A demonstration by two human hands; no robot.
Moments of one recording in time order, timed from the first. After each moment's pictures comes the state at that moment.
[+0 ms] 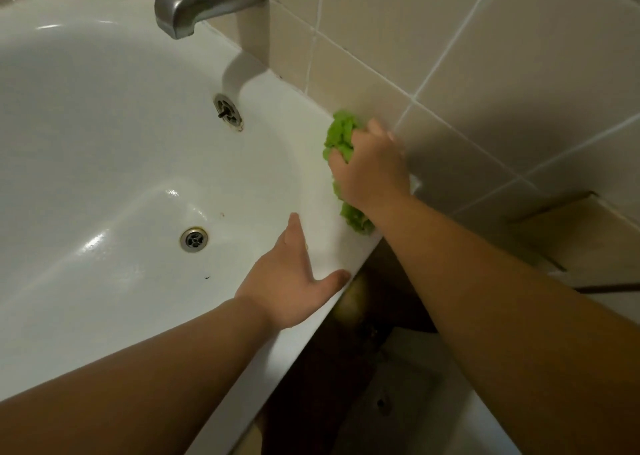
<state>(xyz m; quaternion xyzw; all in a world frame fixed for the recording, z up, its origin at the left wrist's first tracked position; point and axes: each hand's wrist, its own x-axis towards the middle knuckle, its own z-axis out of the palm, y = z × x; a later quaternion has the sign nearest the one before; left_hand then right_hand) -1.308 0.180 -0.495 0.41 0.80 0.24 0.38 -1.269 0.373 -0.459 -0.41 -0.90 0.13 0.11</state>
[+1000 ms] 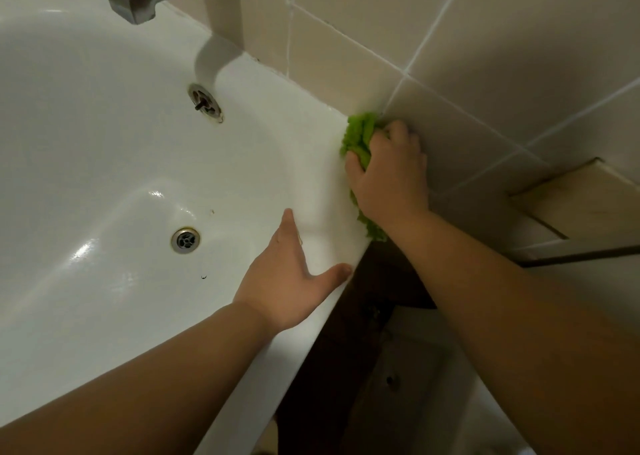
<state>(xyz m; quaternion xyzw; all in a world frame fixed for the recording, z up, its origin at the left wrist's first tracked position) -1.312 0.177 -0.498 0.39 0.79 0.25 0.41 -1.231 0.363 -0.468 -0.47 -0.87 0.09 0.09</state>
